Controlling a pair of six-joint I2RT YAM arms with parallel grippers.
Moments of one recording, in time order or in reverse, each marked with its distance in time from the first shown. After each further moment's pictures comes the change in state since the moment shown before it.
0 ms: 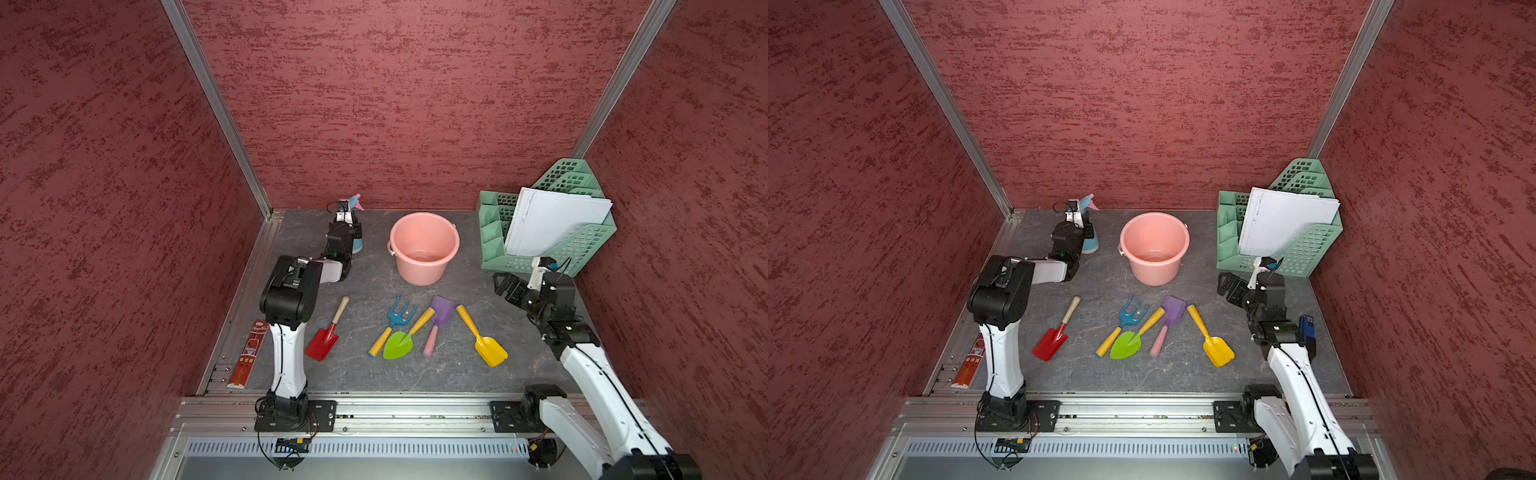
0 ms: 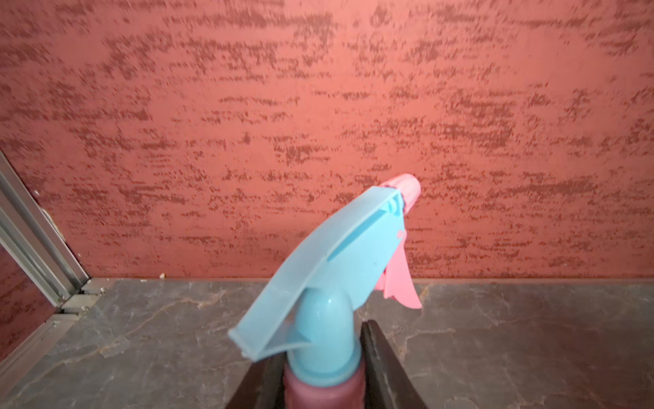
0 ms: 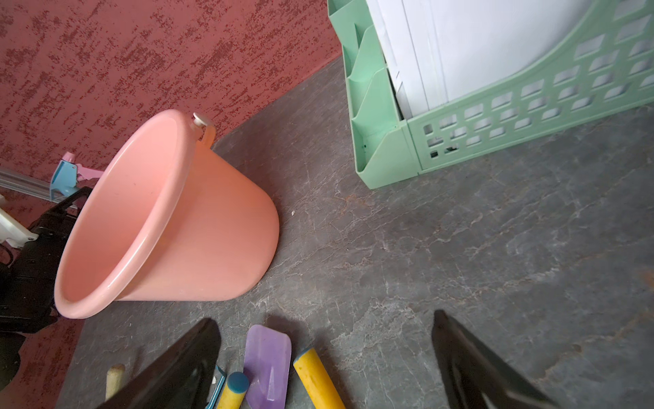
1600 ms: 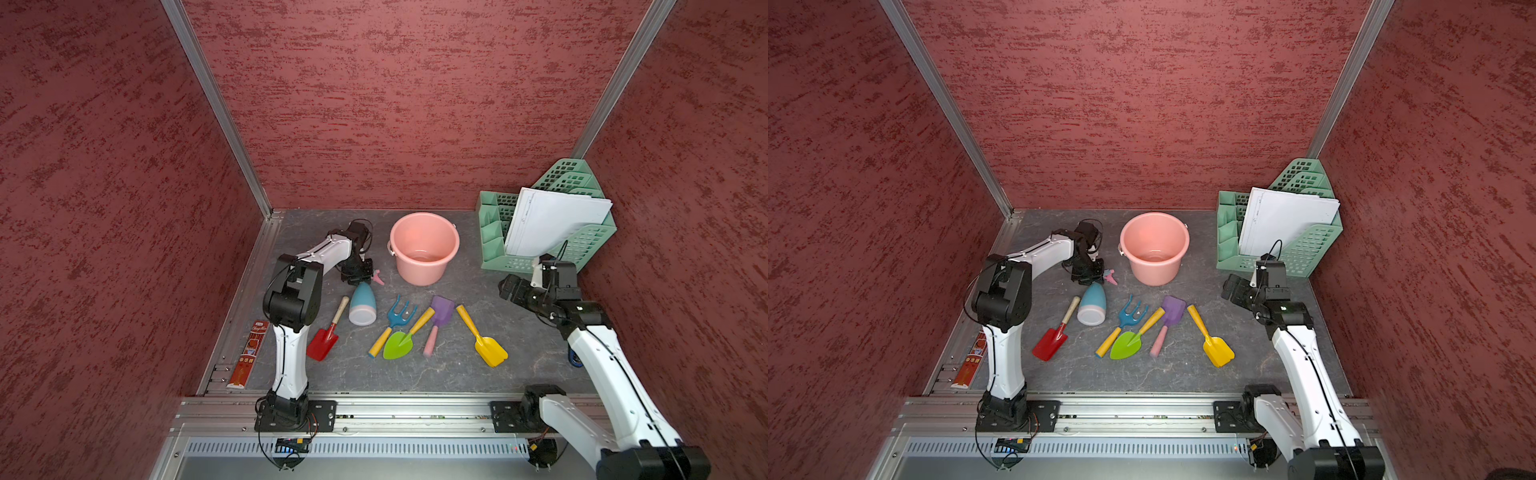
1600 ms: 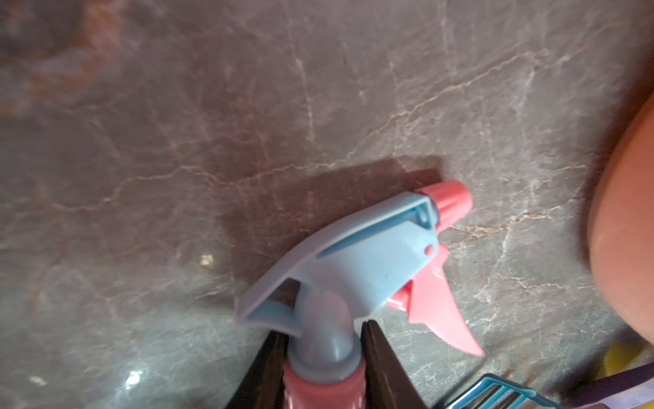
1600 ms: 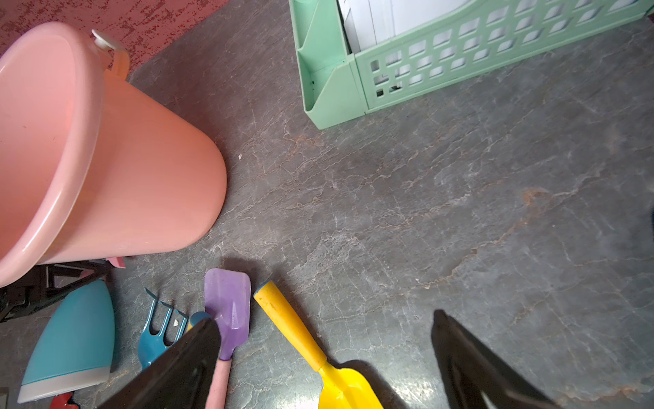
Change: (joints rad) left arm -0.063 -0.019 0.376 -1.809 0.415 -0.392; right arm 0.000 0.096 0.269 -0.480 0.081 -0.090
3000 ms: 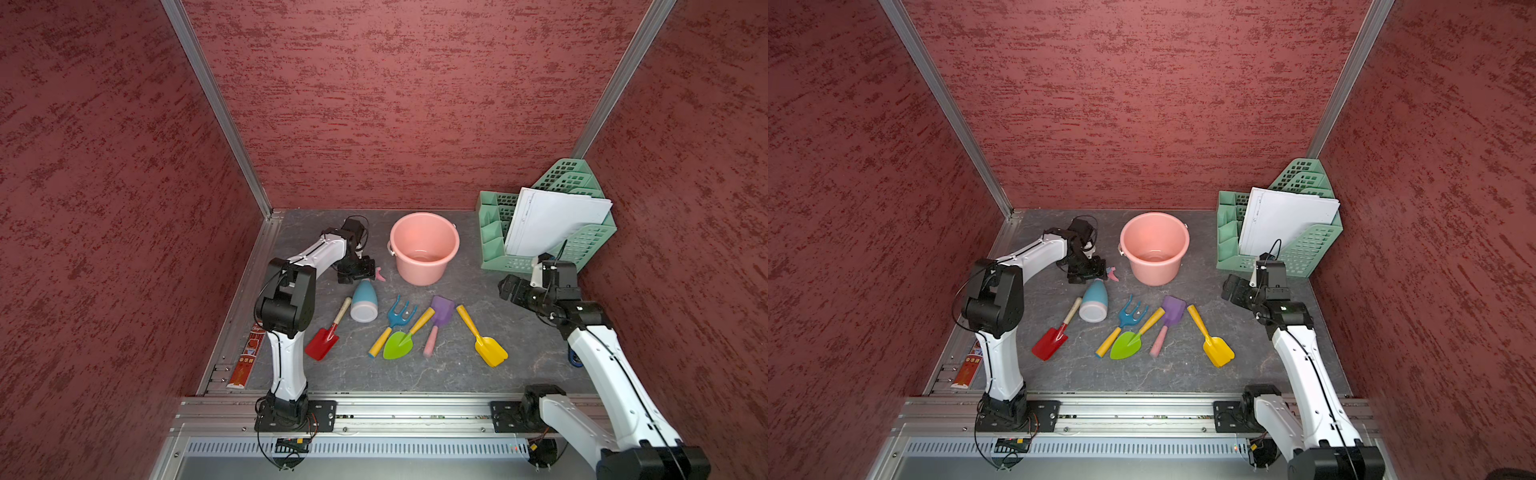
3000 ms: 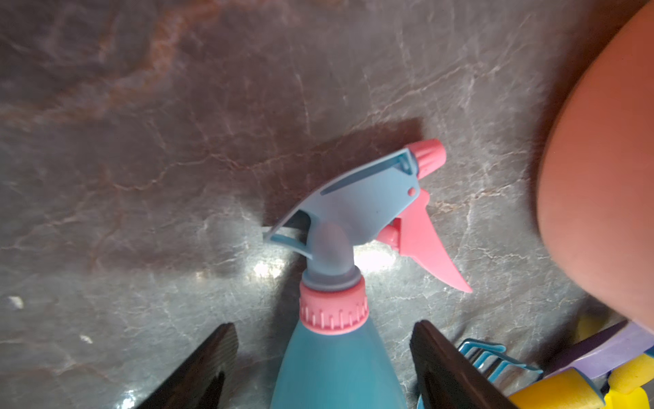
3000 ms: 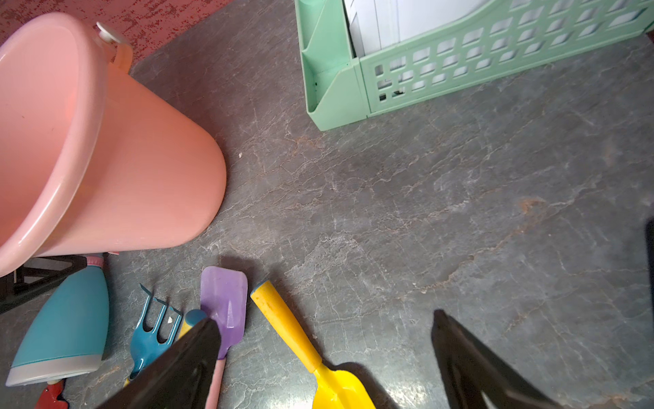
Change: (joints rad) left arm 0.012 -0.053 -0.021 -0.016 0.031 0.032; right arm 0.000 0.000 0.000 0.003 -0.003 -0.037
